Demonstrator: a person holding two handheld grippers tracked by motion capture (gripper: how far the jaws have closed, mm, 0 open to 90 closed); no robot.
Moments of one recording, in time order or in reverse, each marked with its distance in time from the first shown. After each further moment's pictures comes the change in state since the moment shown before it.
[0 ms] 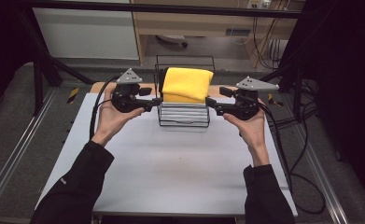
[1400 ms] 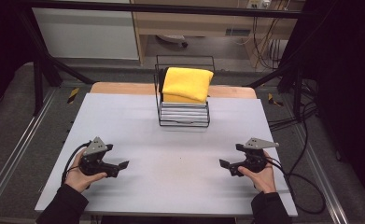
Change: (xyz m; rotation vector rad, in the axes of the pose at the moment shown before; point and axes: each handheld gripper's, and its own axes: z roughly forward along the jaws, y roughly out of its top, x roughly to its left) left arm 0.000 -0.213 -0.036 0.122 0.019 -0.086; right arm -0.011 -0.184 -0.036 0.253 0.039 0.078
